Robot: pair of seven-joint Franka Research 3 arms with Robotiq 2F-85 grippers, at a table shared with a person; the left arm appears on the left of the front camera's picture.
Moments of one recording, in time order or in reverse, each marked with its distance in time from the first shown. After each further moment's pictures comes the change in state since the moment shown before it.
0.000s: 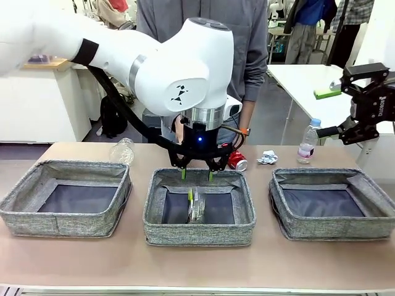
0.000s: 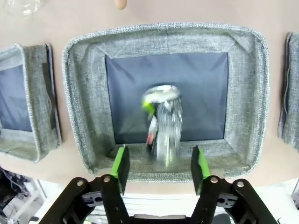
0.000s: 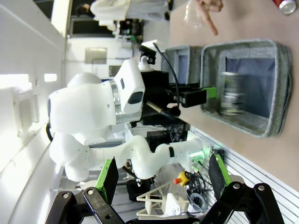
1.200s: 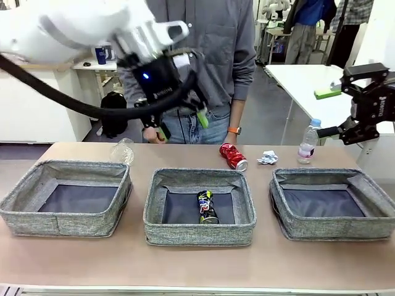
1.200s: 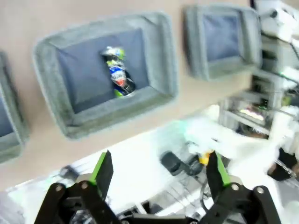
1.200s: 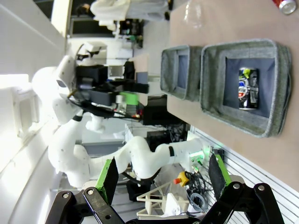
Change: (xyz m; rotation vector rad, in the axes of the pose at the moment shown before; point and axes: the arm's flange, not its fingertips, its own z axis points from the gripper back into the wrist) left arm 0.020 0.139 0.113 -0.650 0.125 -0.080; right arm 0.000 0.000 0.000 0.000 0.000 -0.001
